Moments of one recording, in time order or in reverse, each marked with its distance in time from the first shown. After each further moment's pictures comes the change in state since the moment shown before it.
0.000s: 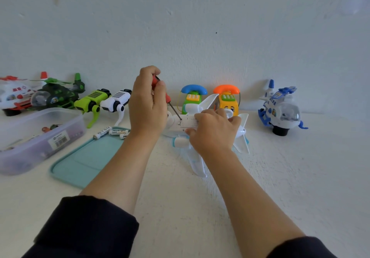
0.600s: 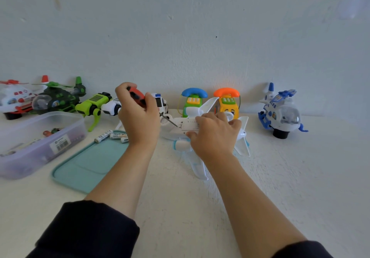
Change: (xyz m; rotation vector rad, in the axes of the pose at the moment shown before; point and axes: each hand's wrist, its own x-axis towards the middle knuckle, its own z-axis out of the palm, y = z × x) left_hand -0.009 -0.014 -0.003 0.036 0.238 -0.220; right_hand -0.001 0.001 0.001 0.005 0.009 -0.012
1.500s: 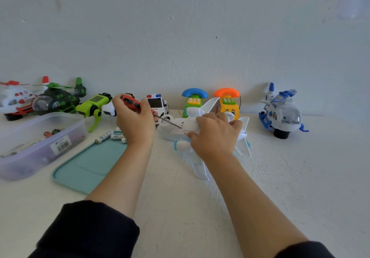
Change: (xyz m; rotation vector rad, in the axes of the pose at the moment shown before) left_hand 0.004 -0.021 0.001 -0.086 0.027 -0.345; right_hand 0.001 0.000 0.001 0.004 -0.001 0.015
